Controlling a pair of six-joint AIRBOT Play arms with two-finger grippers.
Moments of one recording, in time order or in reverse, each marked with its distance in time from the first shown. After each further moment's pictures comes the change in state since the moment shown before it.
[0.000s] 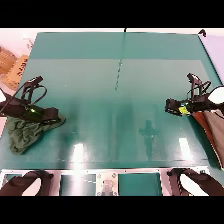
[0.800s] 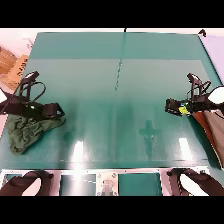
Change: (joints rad) left arm 0.000 0.000 0.000 0.110 0.121 -0.029; right arm 0.000 0.000 0.000 0.000 0.000 0.000
